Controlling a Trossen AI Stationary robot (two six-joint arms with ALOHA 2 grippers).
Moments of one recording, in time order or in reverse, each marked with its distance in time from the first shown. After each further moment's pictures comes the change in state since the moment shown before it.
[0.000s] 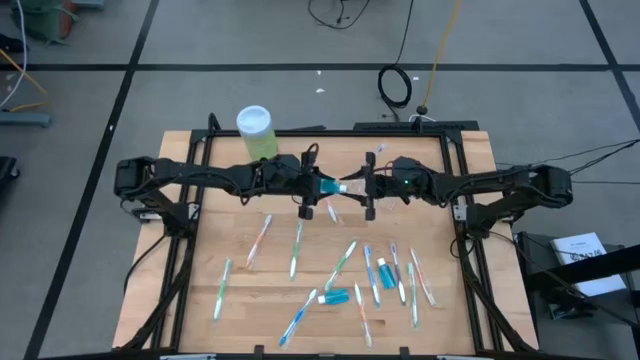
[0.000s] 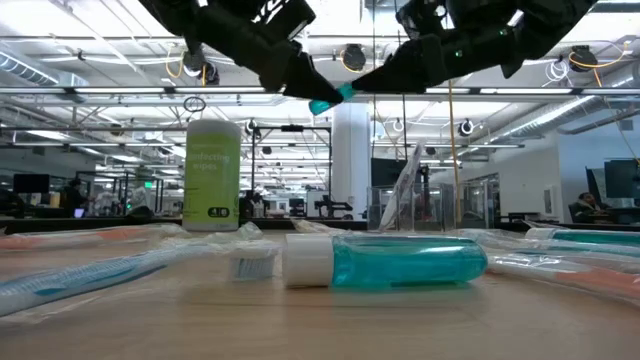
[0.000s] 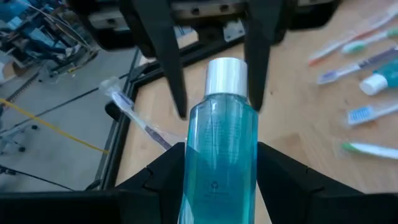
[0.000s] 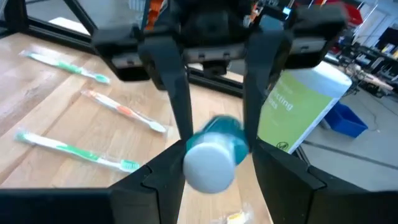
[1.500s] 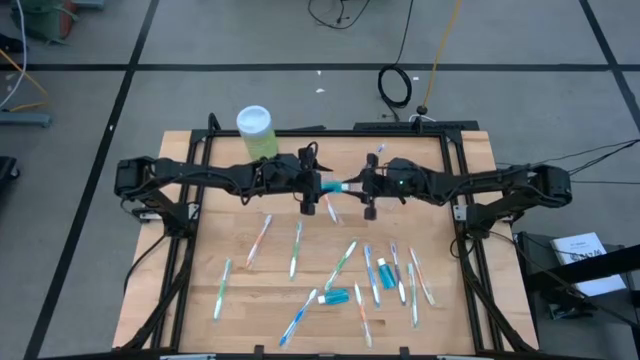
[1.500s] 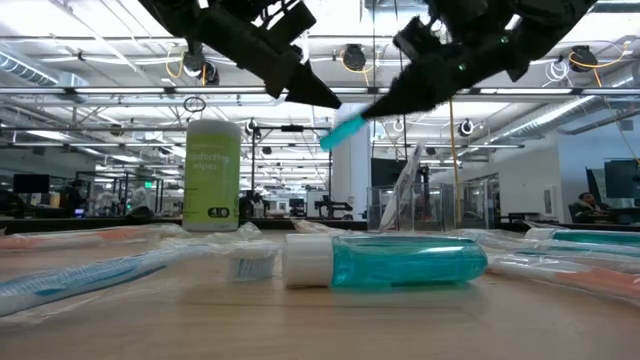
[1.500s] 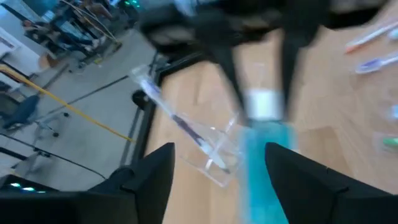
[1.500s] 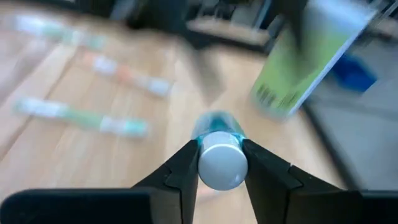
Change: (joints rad) left arm 0.005 0.001 0.000 0.011 -0.102 0.021; right arm 0.005 0.007 0.001 -0.171 0.048 0.074
